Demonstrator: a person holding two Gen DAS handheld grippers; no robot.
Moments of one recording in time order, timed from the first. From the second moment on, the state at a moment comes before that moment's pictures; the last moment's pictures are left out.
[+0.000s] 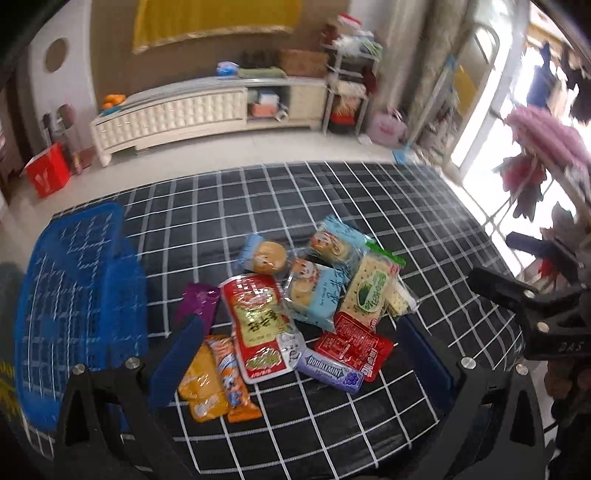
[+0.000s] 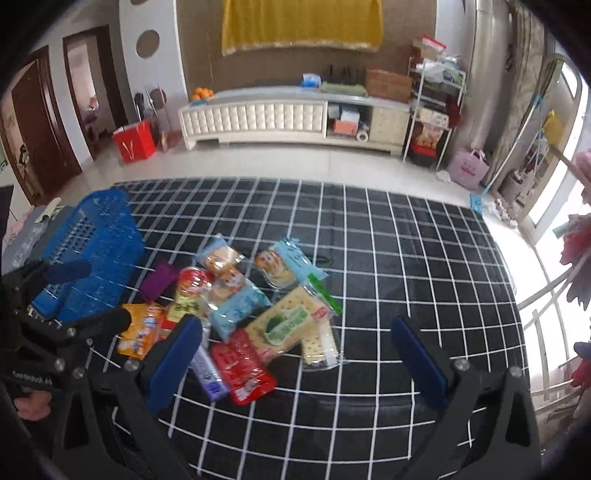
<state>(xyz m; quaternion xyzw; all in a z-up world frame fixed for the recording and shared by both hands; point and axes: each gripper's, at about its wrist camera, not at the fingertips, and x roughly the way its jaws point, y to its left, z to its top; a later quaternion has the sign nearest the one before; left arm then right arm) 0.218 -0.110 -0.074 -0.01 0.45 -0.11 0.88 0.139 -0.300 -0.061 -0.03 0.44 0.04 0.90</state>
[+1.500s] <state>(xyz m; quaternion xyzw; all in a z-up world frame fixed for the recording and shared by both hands) 0.327 -0.150 -0.201 0.10 0.55 -0.15 0.81 0.202 -0.335 -0.140 -0.01 0.50 0.04 0.86</state>
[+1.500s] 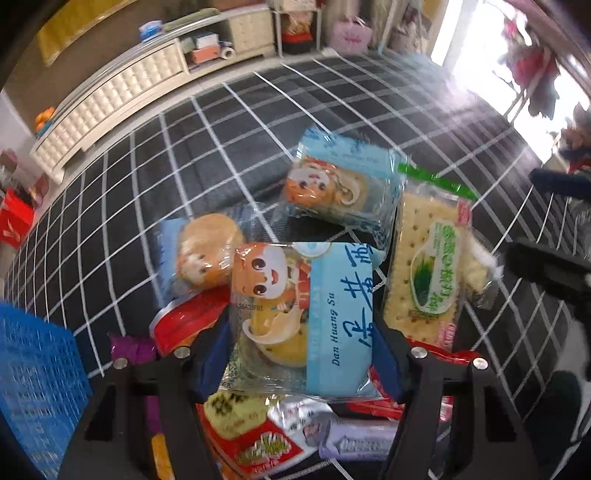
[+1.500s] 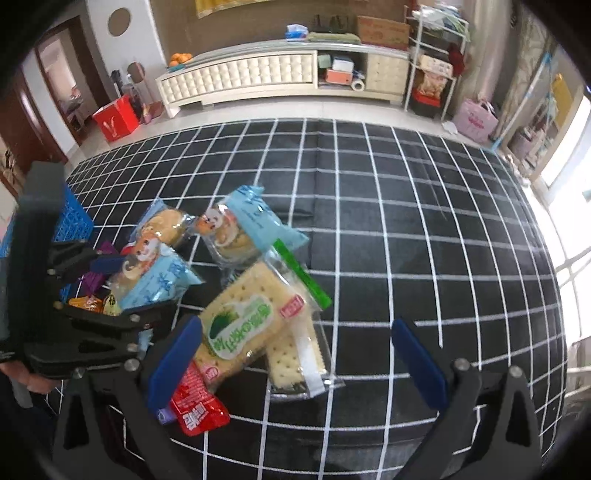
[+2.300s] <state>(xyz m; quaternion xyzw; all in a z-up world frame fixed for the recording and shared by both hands) 0.325 -0.082 -0.170 0.01 0.50 -0.04 0.87 0.299 -0.272 -0.191 -0.13 0.54 0.11 0.83</state>
